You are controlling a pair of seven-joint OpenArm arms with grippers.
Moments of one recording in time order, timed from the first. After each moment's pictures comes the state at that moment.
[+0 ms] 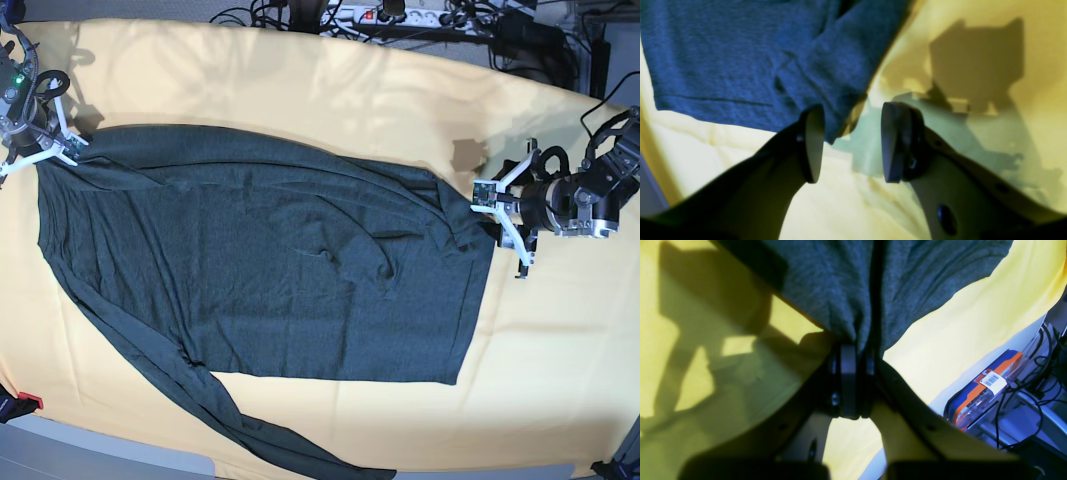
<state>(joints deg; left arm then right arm) -28.0 -63.2 54.1 99.9 -4.9 -44.1 18.8 -31.7 56.5 0.0 106.7 -2.0 21.7 -42.8</state>
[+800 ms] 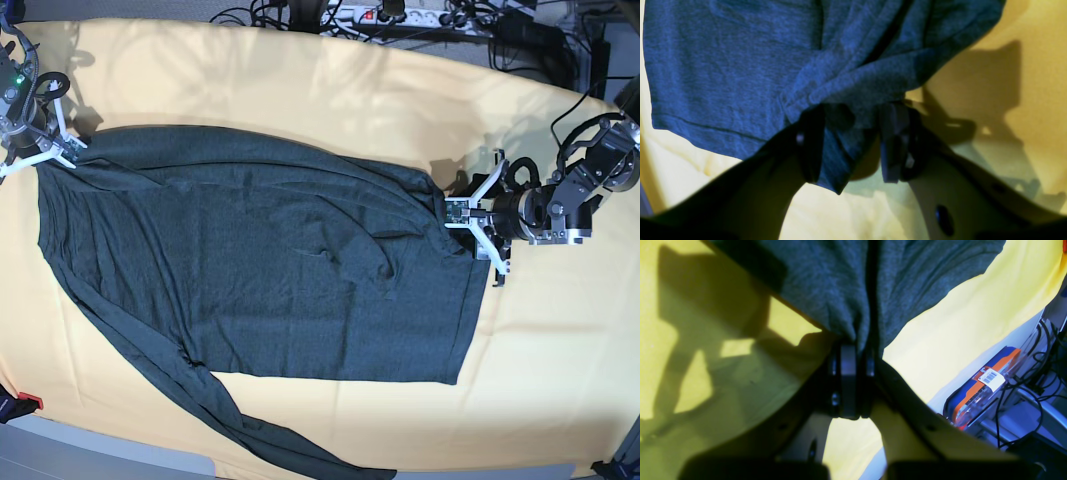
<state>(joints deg) -28.2 -55.2 54.1 93.3 -5.4 -41.3 18.1 -31.7 56.5 0.0 106.8 -2.0 20.3 -42.8</state>
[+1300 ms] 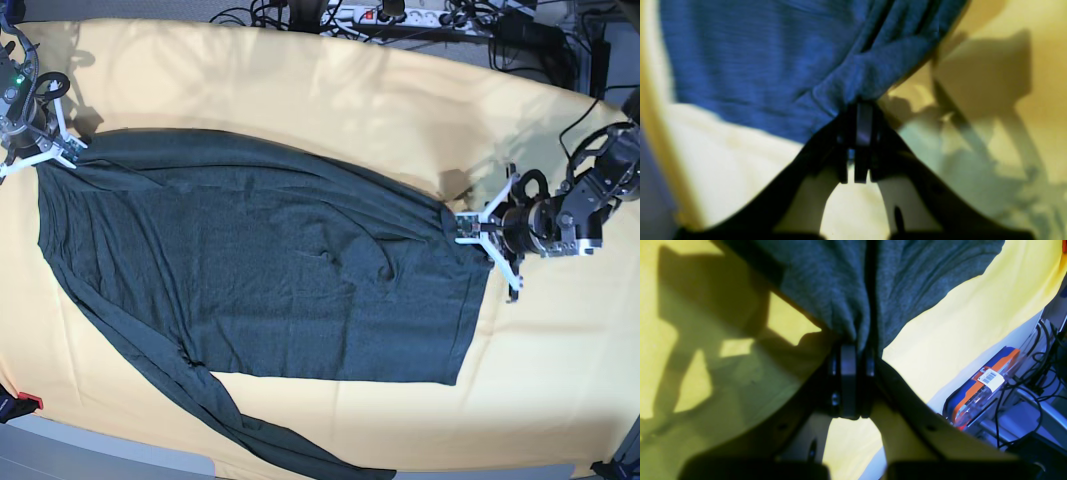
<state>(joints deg) -32.1 -57.6 54.2 95.5 -6.3 -40.0 21.3 -31.6 56.5 0.0 106.8 -1.9 20.3 -42.8</state>
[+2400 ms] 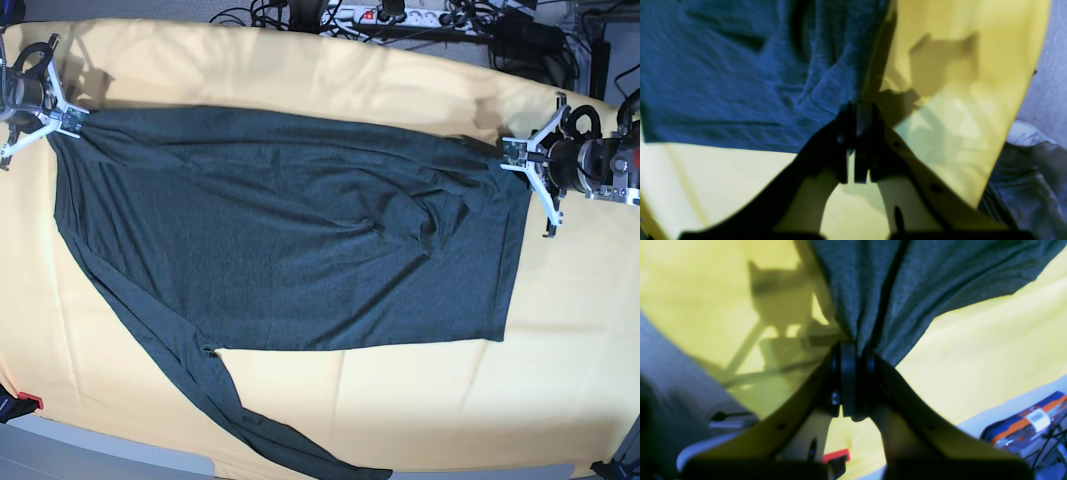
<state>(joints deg) -22.5 -76.0 54.1 111.0 -14.9 -44.2 21.5 -43.7 56.8 17.8 118.5 20.1 41.9 -54.2</state>
